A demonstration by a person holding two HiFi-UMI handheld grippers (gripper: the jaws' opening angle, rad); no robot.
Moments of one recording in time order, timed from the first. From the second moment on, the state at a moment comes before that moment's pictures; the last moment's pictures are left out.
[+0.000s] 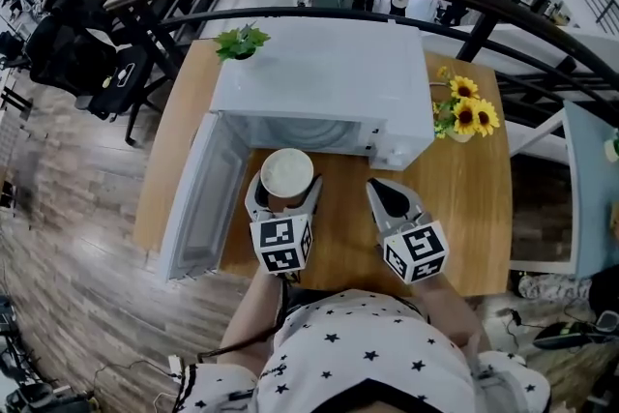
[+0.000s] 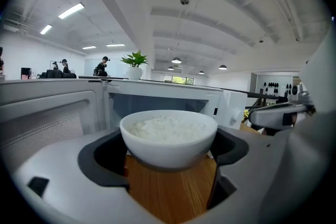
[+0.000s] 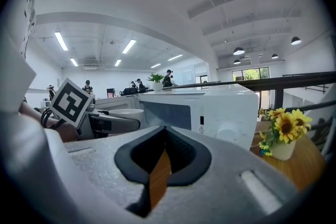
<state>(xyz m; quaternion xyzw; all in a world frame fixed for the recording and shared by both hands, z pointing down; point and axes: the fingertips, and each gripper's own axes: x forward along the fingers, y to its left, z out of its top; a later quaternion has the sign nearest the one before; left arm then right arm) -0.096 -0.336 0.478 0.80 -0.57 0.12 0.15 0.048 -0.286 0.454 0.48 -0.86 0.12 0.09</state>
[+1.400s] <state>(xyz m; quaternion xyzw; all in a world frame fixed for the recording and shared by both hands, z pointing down) -0.090 -0.445 0.549 0.81 -0.54 0.17 0.17 0.021 -0.331 0.499 0.49 -0.85 0.16 0.14</state>
